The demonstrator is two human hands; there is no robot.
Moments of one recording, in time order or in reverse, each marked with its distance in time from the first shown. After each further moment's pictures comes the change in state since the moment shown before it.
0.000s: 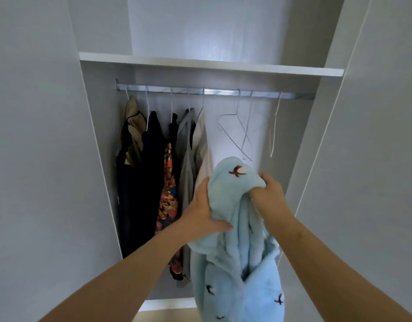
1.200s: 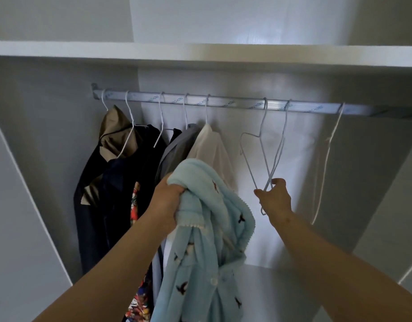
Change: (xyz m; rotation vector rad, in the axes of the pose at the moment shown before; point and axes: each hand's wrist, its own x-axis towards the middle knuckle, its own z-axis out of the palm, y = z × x) left_hand 0.268 -0.027 -0.037 -0.790 0.676 -0.391; right_hand 0.375 0.109 0.039 -0.225 -0.059 0.163
